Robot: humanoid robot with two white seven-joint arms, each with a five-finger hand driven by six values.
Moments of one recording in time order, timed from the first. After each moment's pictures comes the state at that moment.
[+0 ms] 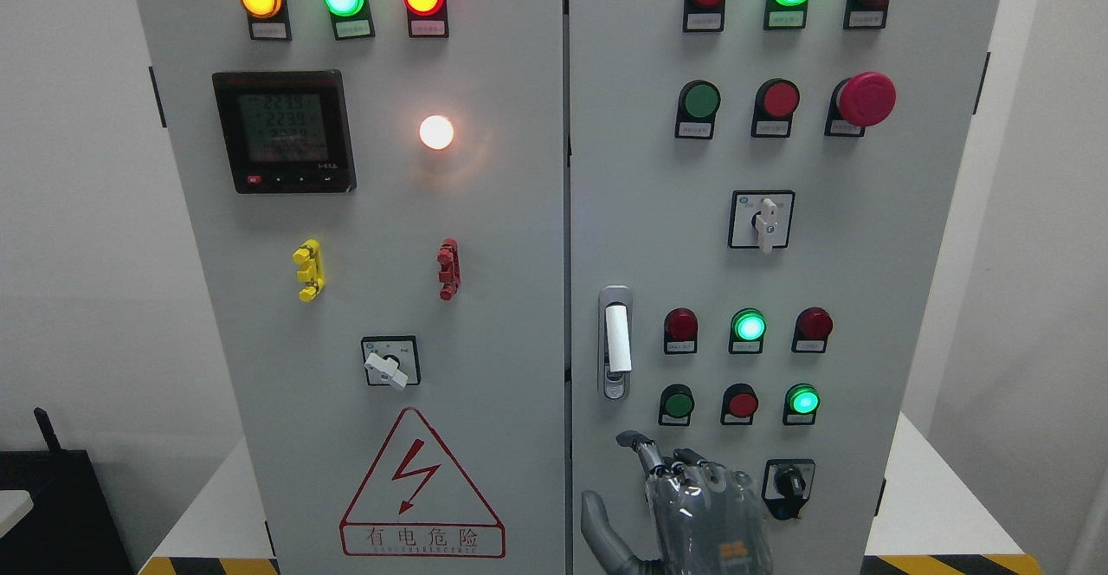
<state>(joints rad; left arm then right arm) -0.05 -0.04 0.00 0.00 0.12 -0.12 -0.14 -0.20 0.15 0.29 -1.88 1.40 0.12 -0.09</state>
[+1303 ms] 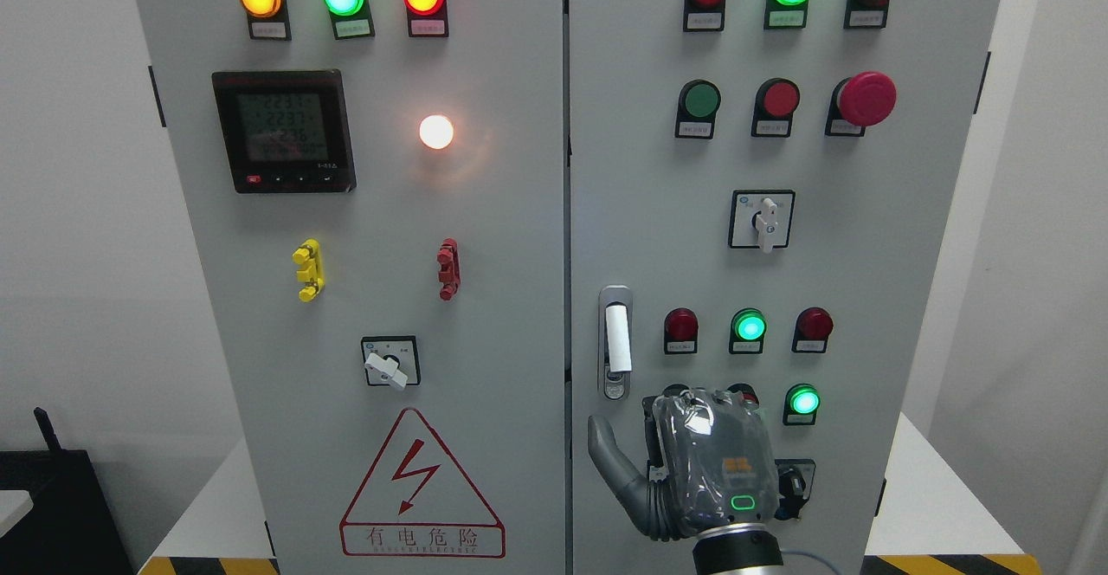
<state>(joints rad) -0.05 -0.04 0.00 0.00 0.12 -0.12 -0.14 -0.36 0.15 0.29 -1.86 1.43 0.22 0.05</state>
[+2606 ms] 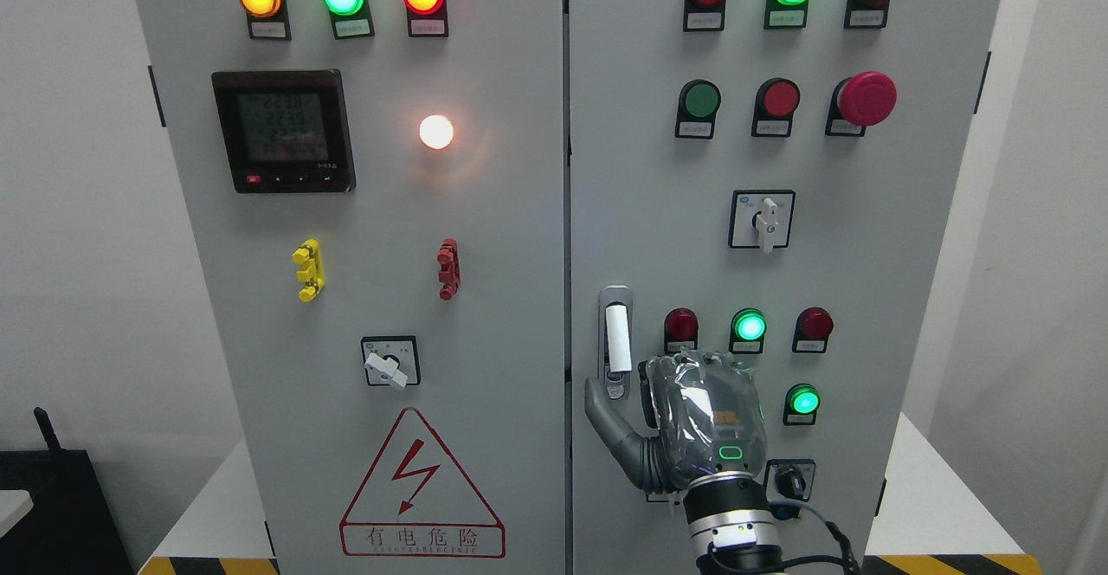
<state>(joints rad) -0.05 -0.04 0.00 0.00 0.12 -0.12 -0.14 -0.47 0.15 0.28 -1.77 1.44 0.25 0.10</state>
